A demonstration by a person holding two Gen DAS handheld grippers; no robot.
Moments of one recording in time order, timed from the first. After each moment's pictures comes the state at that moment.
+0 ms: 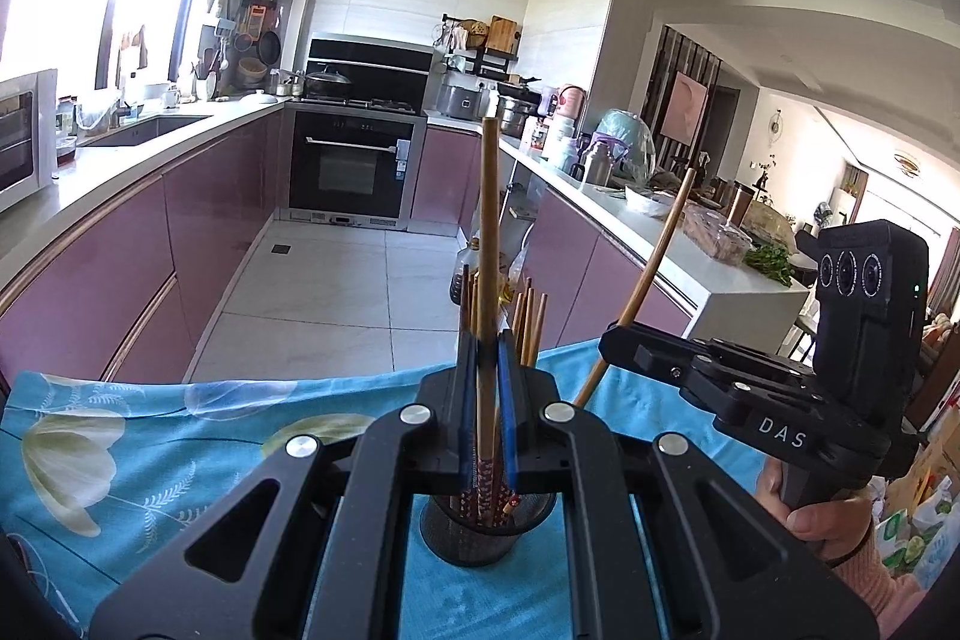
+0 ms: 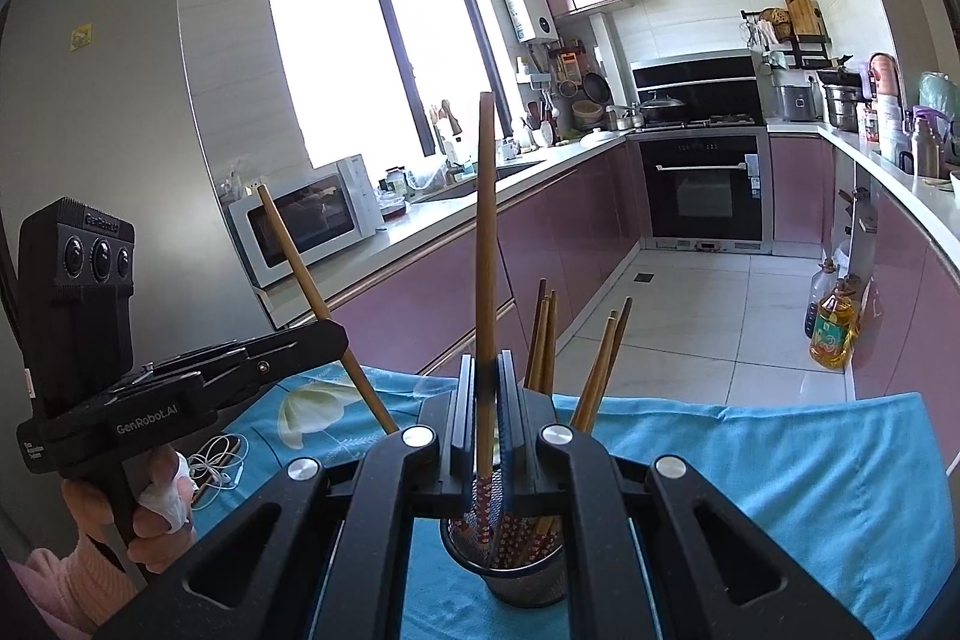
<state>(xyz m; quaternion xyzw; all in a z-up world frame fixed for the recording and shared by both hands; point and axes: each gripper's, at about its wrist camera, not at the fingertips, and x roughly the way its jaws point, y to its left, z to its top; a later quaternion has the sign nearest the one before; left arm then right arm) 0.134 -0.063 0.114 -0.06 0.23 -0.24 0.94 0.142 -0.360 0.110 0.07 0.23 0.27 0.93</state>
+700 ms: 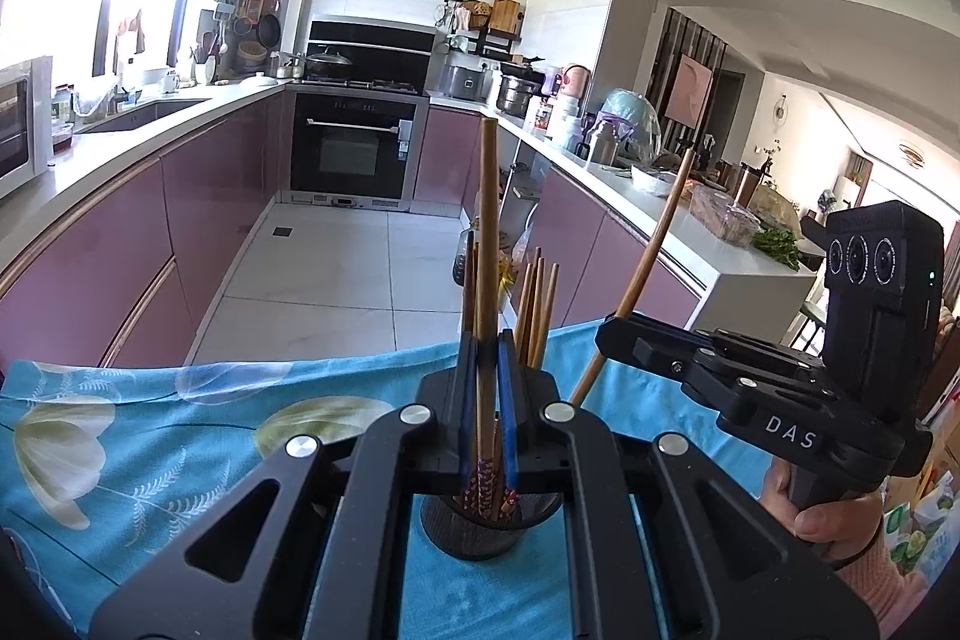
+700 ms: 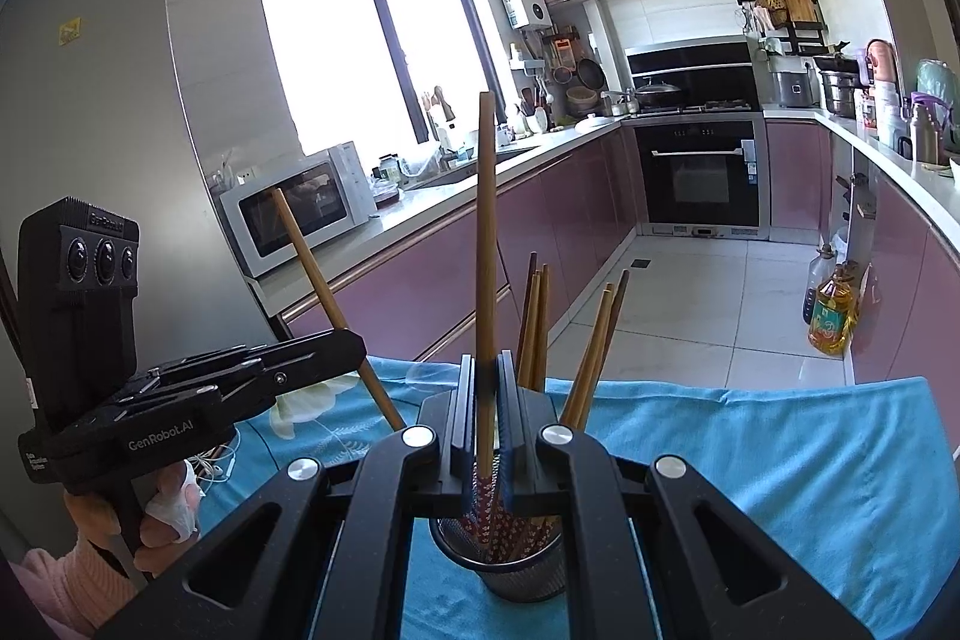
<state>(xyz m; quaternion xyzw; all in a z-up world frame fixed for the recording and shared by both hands) 0.148 -0.071 0.102 -0.05 0.25 -0.24 0.94 0.148 -0.360 0.102 0.08 0.25 0.27 0.93</state>
